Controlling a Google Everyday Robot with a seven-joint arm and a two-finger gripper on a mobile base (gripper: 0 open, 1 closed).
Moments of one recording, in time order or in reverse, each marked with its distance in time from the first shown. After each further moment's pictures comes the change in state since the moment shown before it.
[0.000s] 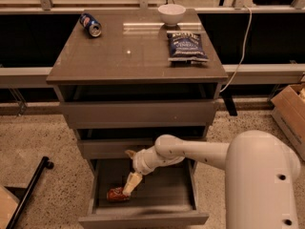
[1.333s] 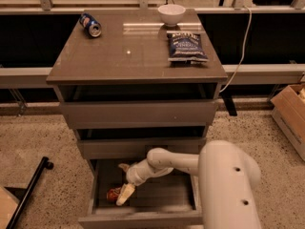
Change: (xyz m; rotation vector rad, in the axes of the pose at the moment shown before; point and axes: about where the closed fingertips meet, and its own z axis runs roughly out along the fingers) arm 0.049 0.009 0.099 -0.093 -0.047 0.049
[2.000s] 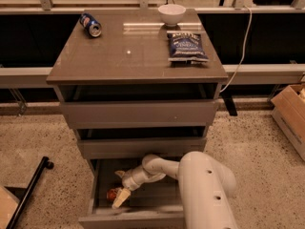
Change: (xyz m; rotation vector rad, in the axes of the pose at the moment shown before) arm 0.047 -0.014 0.073 -0.057 -0.041 0.079
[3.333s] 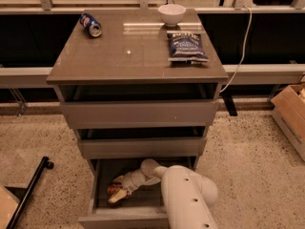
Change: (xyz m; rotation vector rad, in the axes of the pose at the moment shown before) arm 0.057 -0.043 0.050 0.033 -0.012 0.126
